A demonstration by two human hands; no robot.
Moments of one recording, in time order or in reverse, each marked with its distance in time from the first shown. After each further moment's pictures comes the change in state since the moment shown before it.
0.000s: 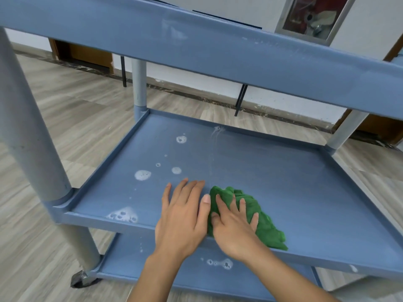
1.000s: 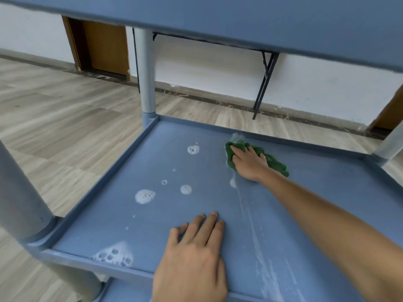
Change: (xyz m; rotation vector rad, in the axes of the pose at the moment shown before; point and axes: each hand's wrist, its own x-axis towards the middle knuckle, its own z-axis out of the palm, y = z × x) left_hand 0.012 -0.007 0.003 0.258 -0.264 0.096; right_hand 0.279 0.021 -0.072 -0.189 0.117 -0.196
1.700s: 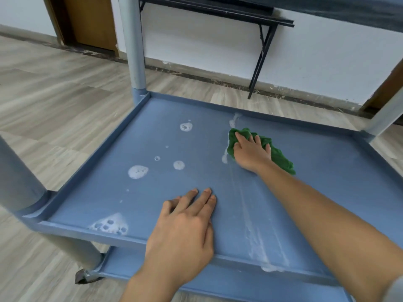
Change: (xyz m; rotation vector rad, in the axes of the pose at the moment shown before) left_hand -0.008 0.002 -0.016 0.045 -0.213 -0.018; right_hand -0.057 0.001 0.008 0.065 0.025 0.184
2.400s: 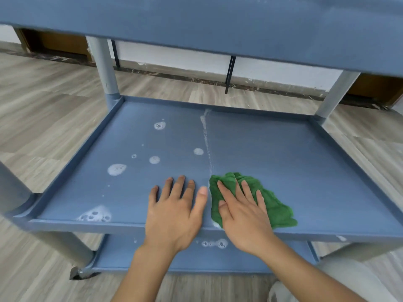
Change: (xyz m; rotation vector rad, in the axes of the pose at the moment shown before) left_hand 0.005 0.037 0.009 -0.048 0.068 -0.167; right_hand -0.237 0.025 0.021 -0.025 -0.002 -0.057
